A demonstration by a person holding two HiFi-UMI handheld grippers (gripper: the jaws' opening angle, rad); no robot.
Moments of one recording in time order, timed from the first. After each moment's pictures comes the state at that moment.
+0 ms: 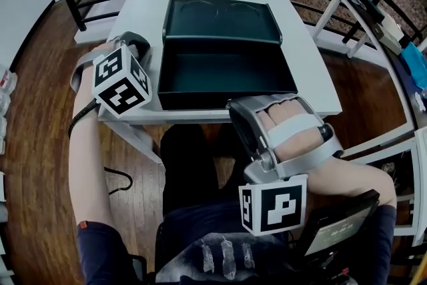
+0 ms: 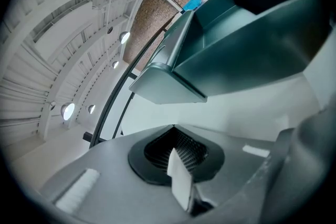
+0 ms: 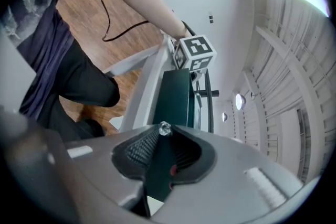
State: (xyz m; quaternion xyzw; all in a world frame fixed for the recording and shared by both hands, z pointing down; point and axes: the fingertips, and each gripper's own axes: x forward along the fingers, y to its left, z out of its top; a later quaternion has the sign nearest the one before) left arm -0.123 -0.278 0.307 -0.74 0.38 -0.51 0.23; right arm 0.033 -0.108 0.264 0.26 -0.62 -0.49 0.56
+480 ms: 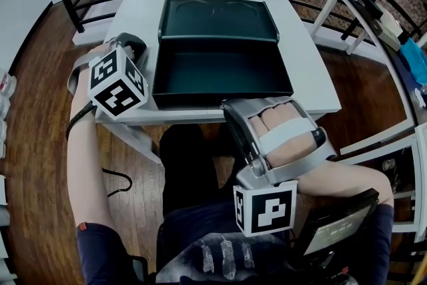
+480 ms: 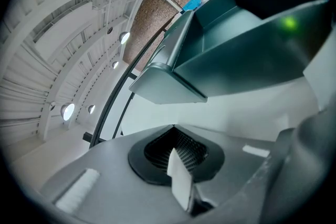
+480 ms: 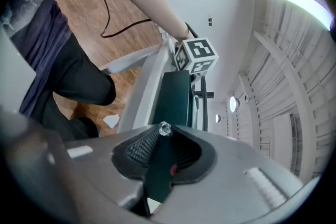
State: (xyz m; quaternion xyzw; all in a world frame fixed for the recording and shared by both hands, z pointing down) left arm -0.123 -0.277 0.306 -0.74 0.37 -0.51 0.23; right arm 0.028 -0.107 0.269 0.27 -0.60 -0.52 0.55
